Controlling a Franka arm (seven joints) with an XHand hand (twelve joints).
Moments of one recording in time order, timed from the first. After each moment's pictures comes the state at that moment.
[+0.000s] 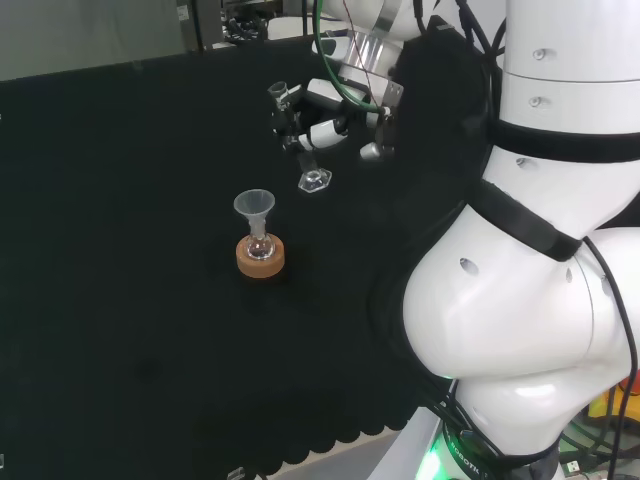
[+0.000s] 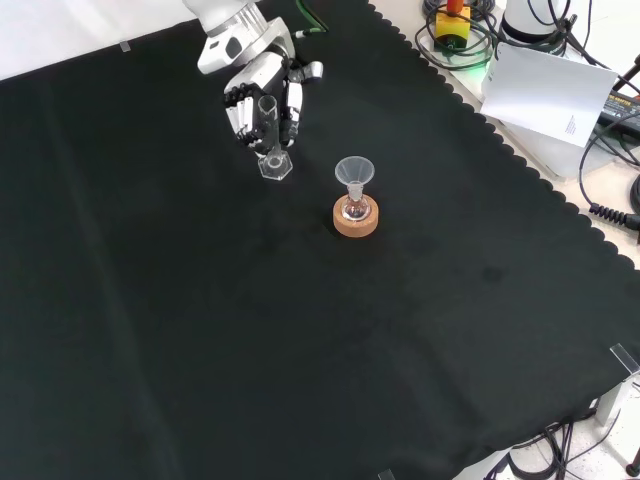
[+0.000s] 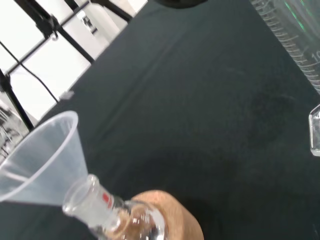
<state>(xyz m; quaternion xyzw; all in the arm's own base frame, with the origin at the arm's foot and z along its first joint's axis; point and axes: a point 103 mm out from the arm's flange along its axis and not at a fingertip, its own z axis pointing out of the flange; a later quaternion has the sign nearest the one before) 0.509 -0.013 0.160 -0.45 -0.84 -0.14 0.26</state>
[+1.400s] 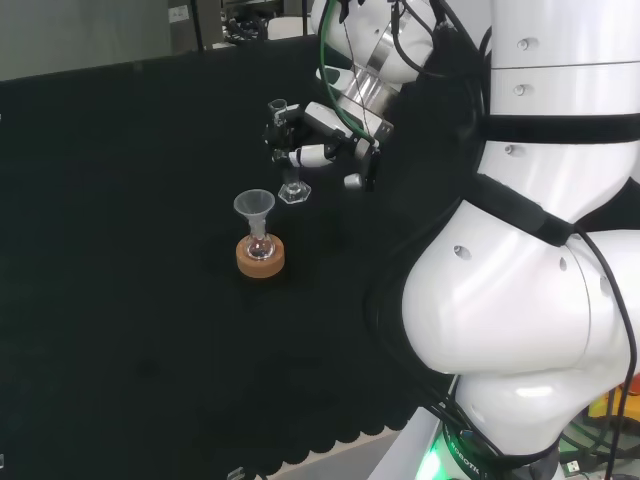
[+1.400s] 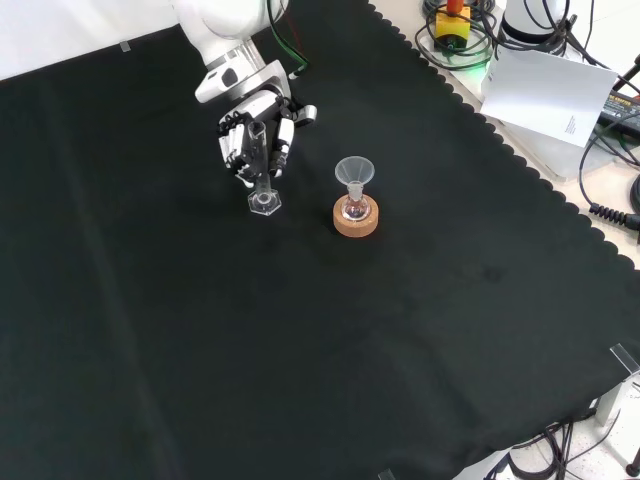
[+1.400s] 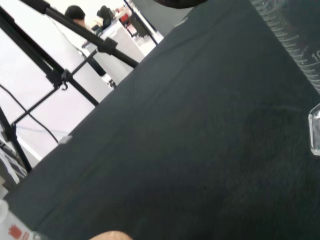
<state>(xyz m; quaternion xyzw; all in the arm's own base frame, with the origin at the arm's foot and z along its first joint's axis) 0.533 -0.002 0.101 -0.44 -0.83 -0.24 0.25</state>
